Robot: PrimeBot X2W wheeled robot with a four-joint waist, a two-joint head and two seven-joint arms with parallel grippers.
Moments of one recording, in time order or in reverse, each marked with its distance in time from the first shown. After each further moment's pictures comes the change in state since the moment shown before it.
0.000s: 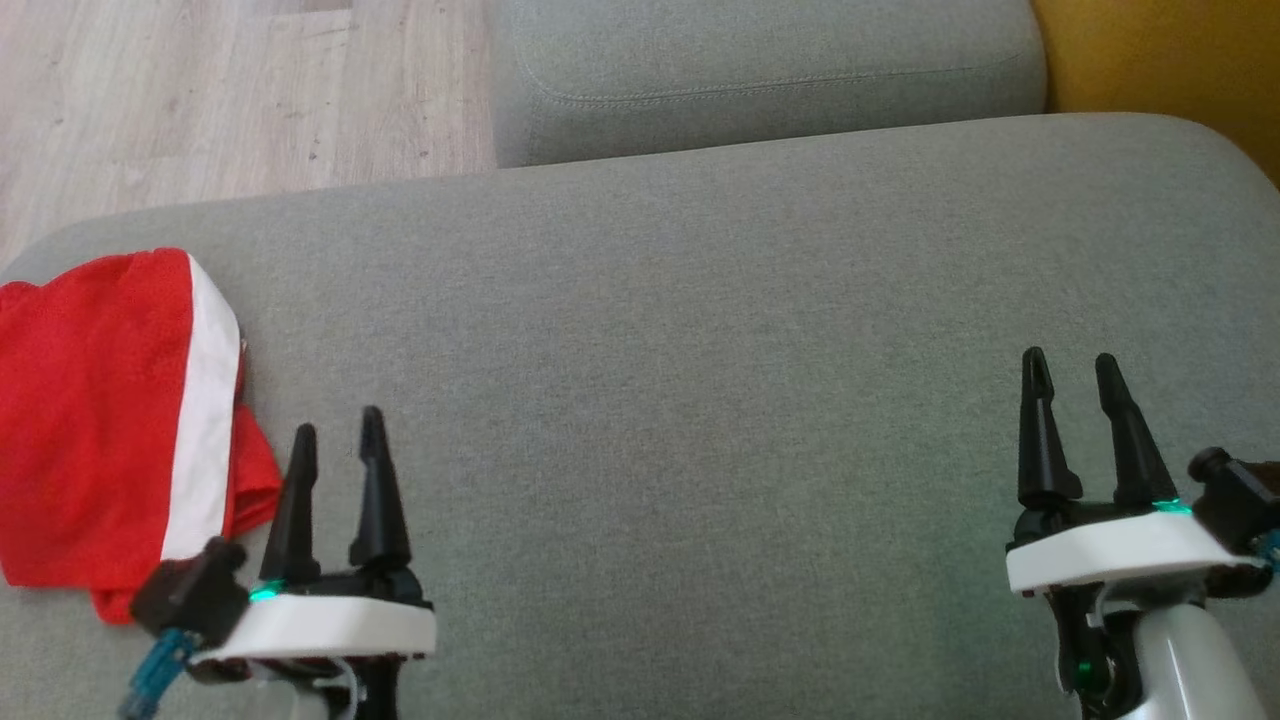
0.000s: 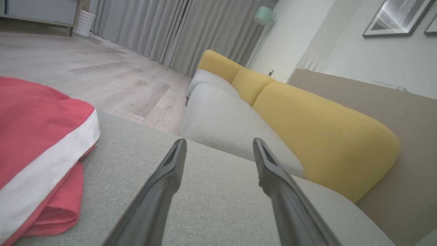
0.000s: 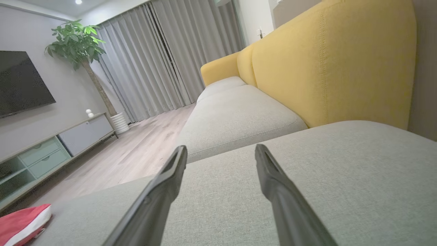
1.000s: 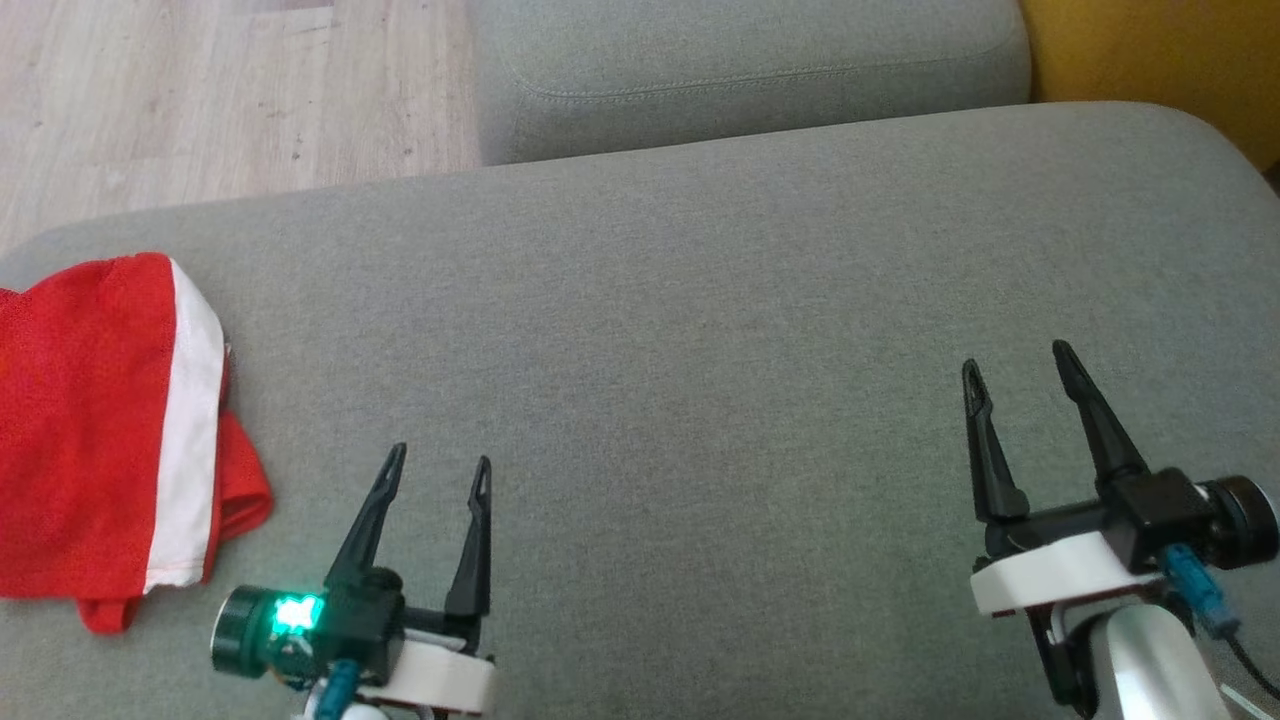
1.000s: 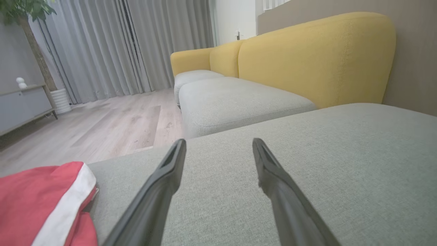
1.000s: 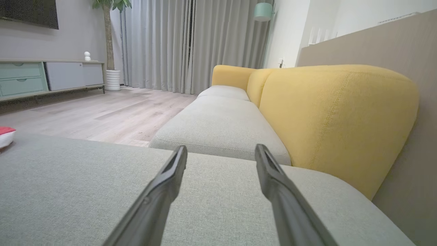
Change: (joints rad) left arm -0.016 0.119 -0.235 0.075 0.405 0.200 -0.082; right arm 0.006 -0.001 0.030 -0.017 -0.426 0.000 -0.084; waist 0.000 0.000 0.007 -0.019
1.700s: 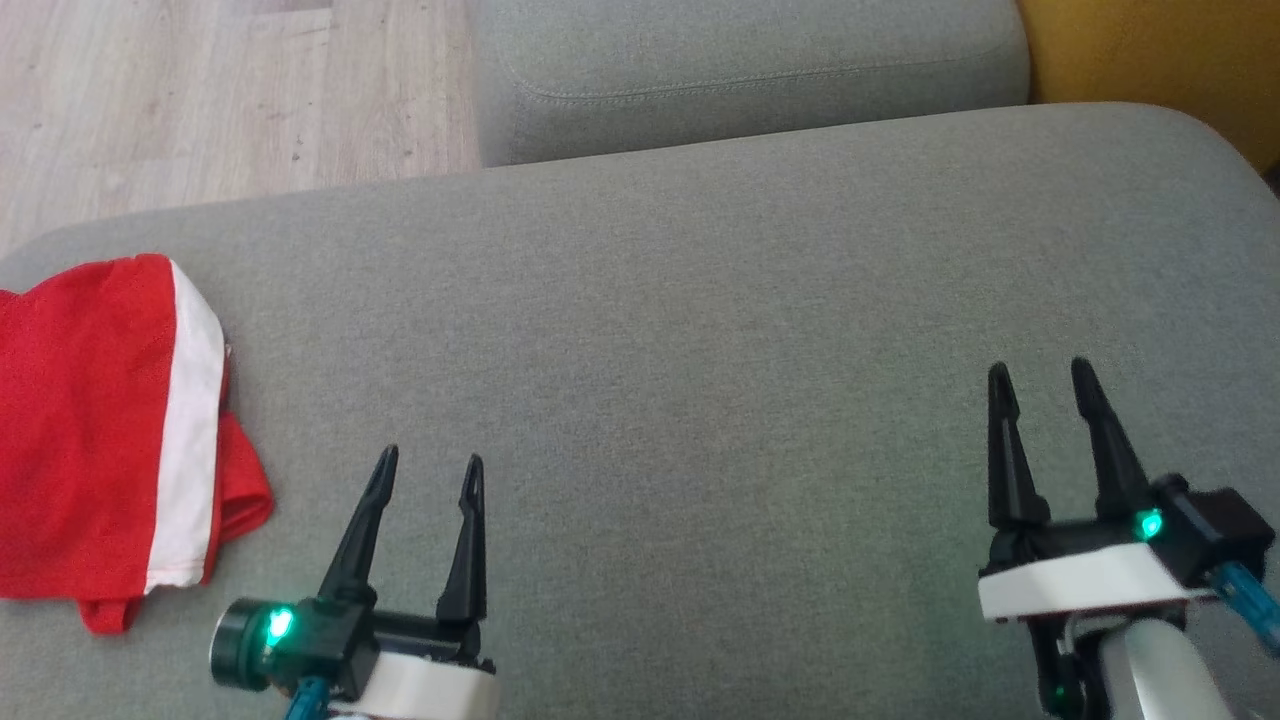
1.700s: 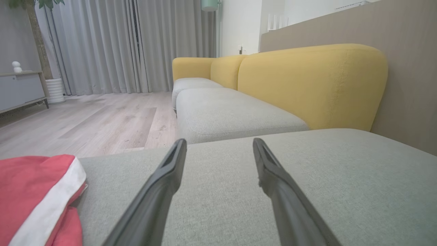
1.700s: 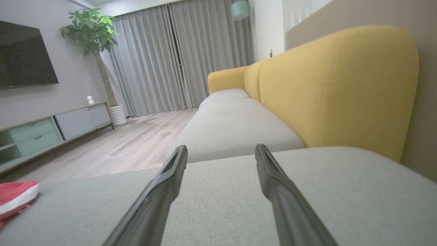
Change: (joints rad) left arm 0.035 -0.057 0.065 -0.042 -0.018 -0.072 -0.042; right arm 0.013 -0.001 0.013 0.020 0.226 0.000 -0.041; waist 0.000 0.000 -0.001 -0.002
